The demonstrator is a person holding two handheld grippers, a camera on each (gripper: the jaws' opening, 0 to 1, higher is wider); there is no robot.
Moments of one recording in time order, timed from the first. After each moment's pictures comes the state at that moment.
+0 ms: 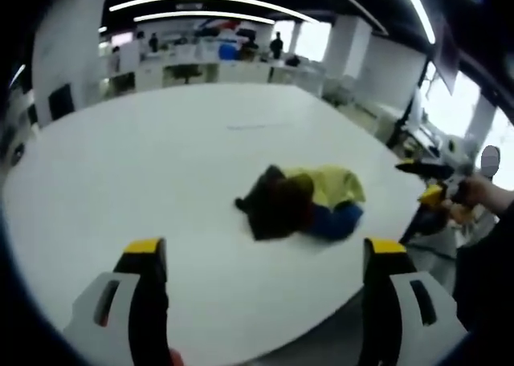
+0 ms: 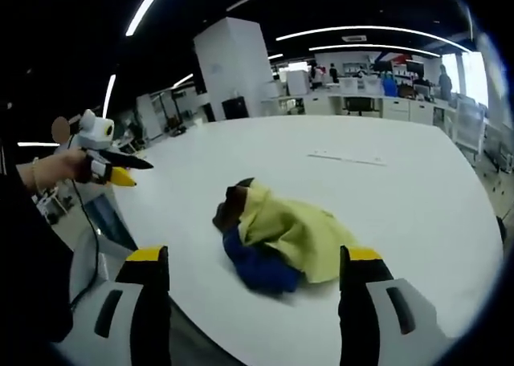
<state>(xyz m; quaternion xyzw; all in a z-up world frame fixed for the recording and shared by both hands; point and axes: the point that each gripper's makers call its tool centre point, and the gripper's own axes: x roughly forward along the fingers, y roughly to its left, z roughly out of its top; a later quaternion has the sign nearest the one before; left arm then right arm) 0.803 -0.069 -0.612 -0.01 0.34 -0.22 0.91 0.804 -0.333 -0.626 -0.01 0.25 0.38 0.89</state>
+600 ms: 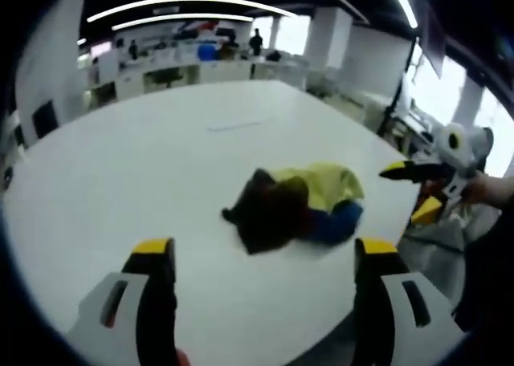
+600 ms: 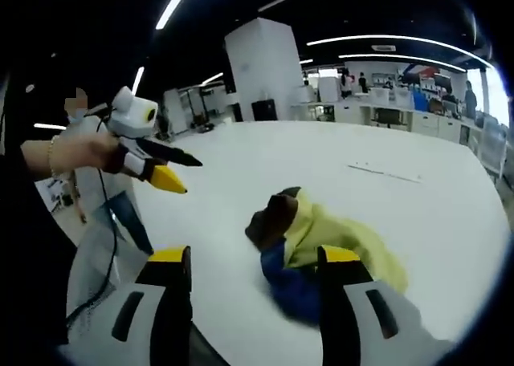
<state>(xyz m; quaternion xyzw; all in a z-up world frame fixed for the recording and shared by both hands) 0.828 -0.088 -0.628 0.02 0.34 -0.26 0.90 0.798 -0.256 -0.633 -0.03 0.22 0.44 0.87</state>
